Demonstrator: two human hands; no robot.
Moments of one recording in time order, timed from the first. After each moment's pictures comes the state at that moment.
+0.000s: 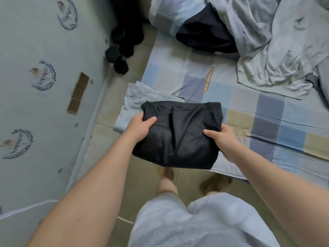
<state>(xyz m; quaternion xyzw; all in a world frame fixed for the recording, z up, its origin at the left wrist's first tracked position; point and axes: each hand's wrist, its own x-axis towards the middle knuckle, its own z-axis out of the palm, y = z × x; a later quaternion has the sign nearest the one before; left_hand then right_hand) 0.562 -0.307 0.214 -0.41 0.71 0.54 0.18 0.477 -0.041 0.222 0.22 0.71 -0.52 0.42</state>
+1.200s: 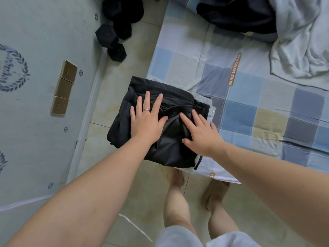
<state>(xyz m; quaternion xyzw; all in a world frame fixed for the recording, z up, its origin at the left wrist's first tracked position) 0.526 -0.390 0.039 -0.20 0.94 0.16 0.21 0.465 -0.195 0.060 -0.26 0.87 -0.02 0.41</state>
